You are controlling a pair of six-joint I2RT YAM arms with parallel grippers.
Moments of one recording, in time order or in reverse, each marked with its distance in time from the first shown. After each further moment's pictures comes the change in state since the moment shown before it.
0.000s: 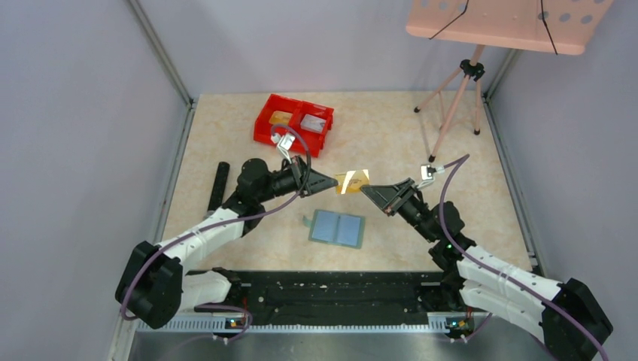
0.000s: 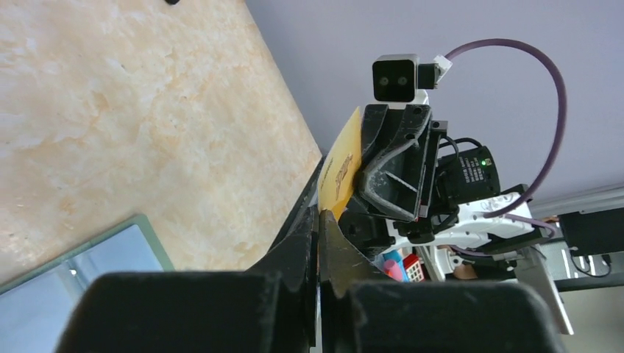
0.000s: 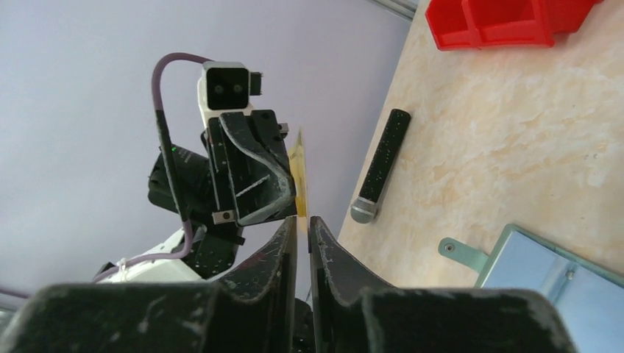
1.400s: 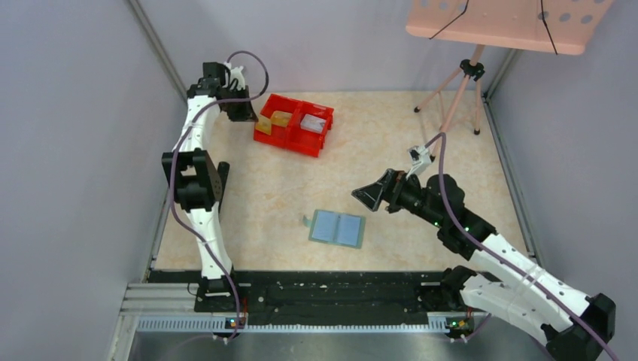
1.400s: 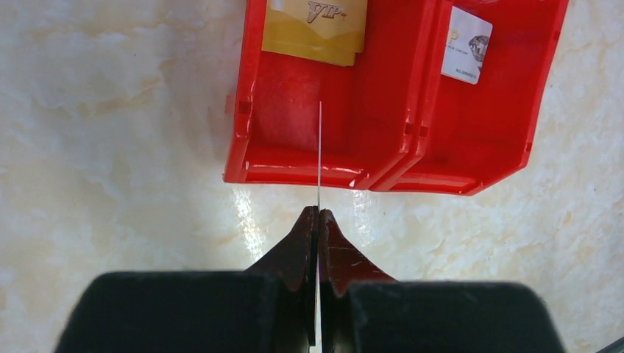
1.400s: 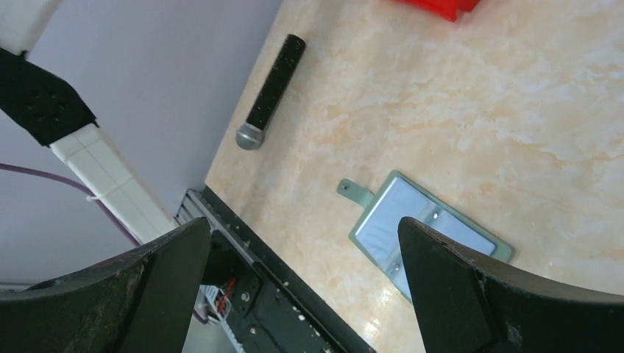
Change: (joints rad) left arm 0.587 0.970 1.502 -1.434 -0.206 1.003; right arm 0.000 -0.071 0.379 -0.787 -0.092 -0.443
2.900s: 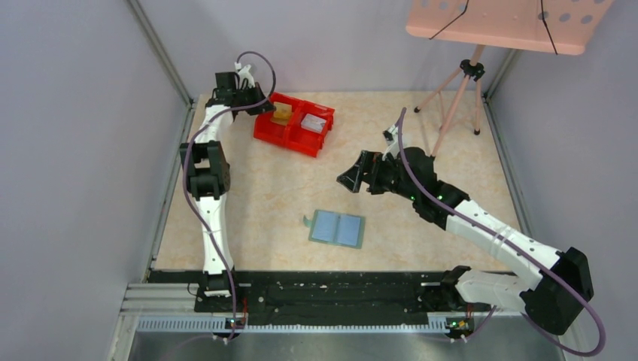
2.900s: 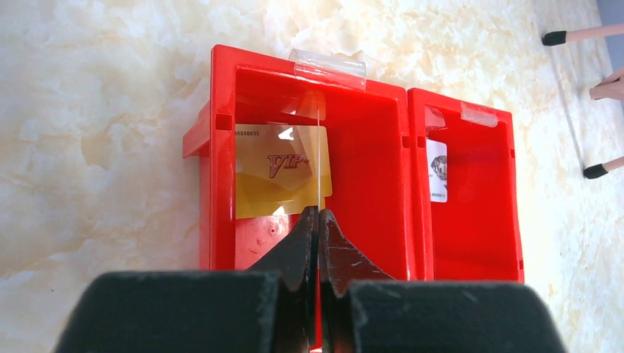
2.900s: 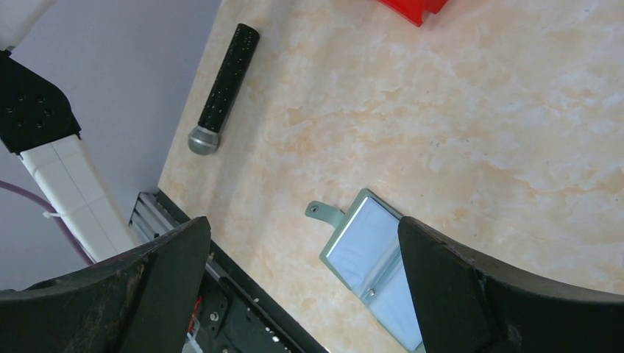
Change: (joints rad) left arm -0.004 0.289 0.061 0.519 0.269 -0.147; right arm 0.000 0.365 0.234 -0.052 0.027 -0.082
